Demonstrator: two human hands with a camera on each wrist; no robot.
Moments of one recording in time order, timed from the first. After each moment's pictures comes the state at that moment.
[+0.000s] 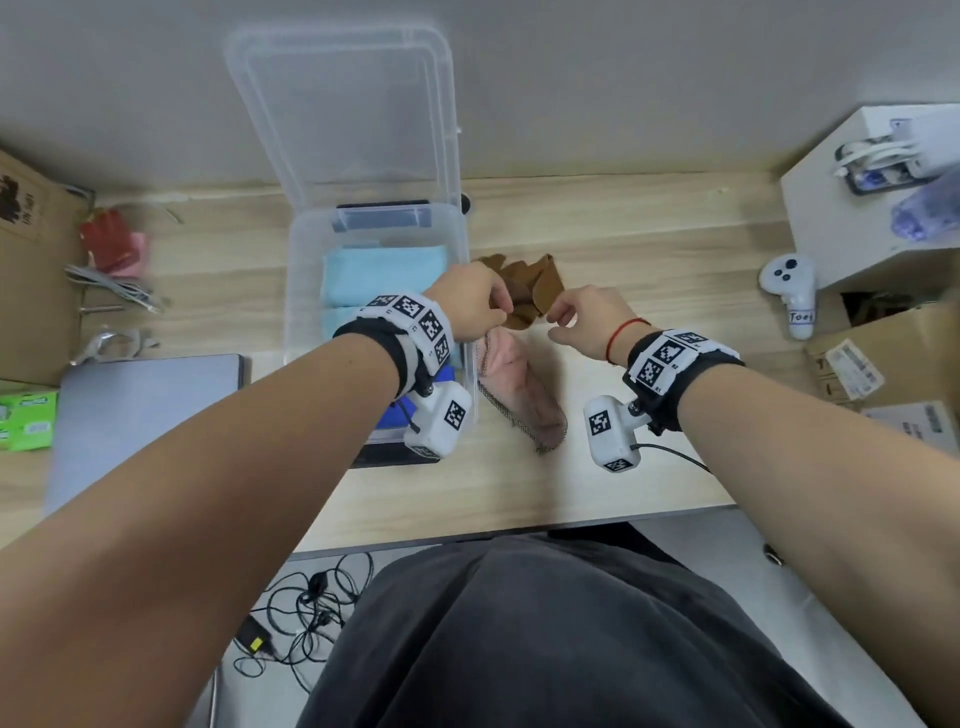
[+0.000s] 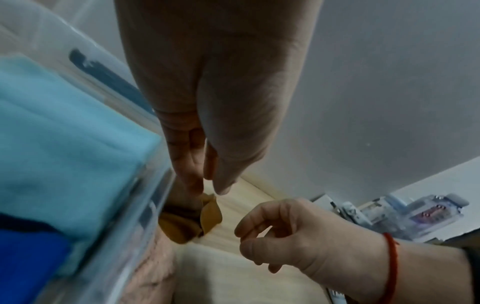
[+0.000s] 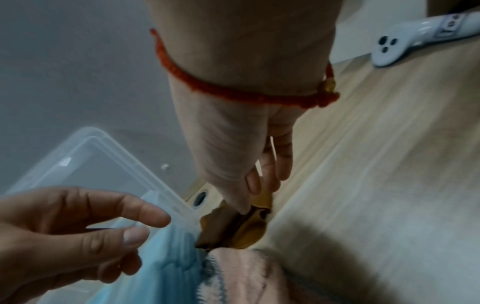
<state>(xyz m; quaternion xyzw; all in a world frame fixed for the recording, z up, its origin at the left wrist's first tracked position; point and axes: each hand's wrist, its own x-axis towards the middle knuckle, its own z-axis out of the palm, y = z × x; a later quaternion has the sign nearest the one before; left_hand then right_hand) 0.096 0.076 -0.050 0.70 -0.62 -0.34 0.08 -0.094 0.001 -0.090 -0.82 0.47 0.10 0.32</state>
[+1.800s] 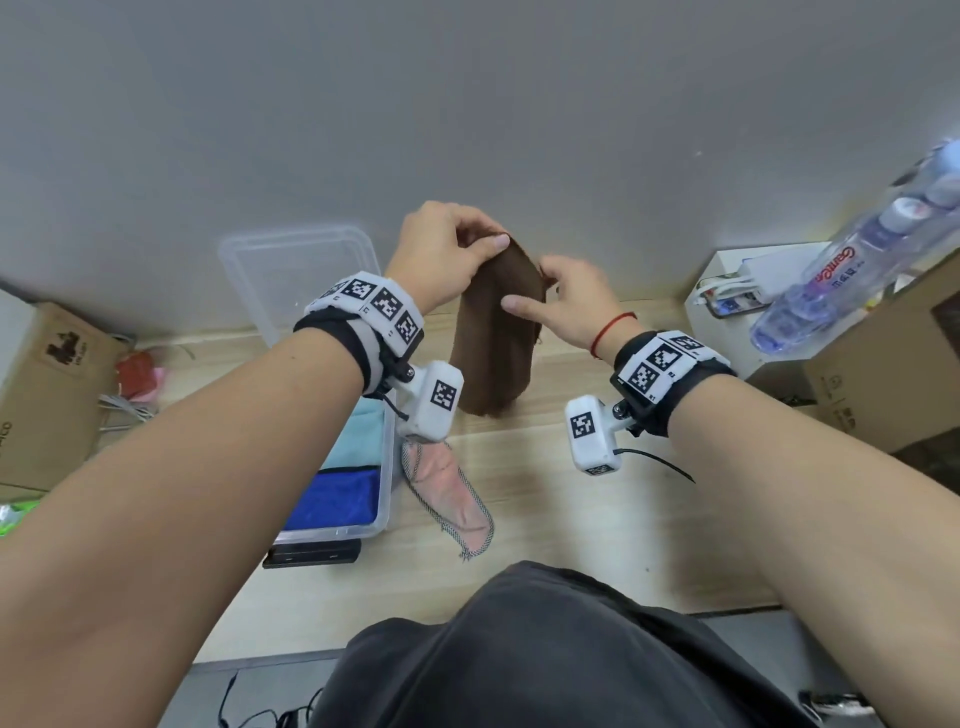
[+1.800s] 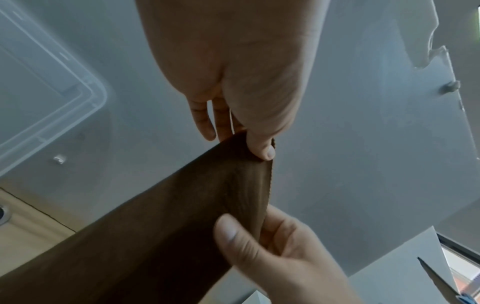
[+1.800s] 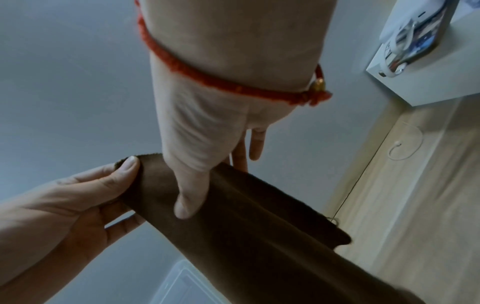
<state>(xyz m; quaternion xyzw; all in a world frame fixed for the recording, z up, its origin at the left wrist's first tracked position) 0.017 -0.040 0.117 0.72 -0.58 -0.15 0.35 -0.159 -0.108 0.053 -0.83 0.39 -0.20 0.35</state>
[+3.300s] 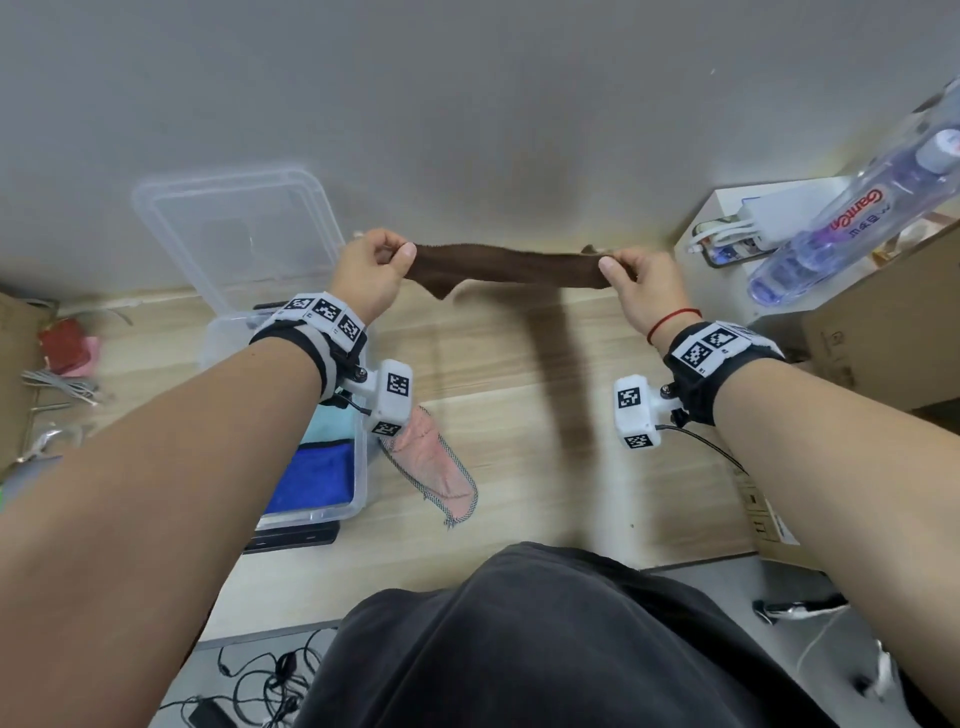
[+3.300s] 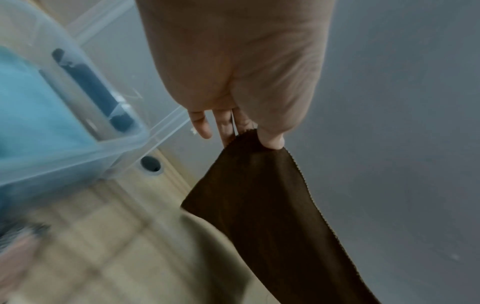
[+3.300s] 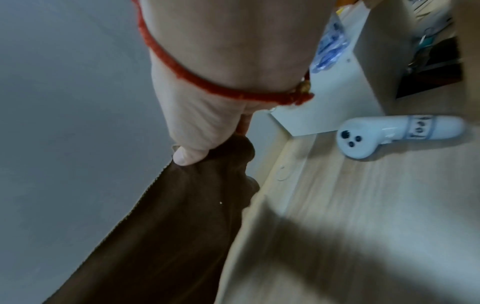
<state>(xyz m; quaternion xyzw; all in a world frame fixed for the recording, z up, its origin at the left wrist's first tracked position) 0.070 -0.031 -0.003 0.77 -0.41 -0.29 0.40 -0.237 -0.139 -0.015 -0.75 0.55 -0.20 0.32</state>
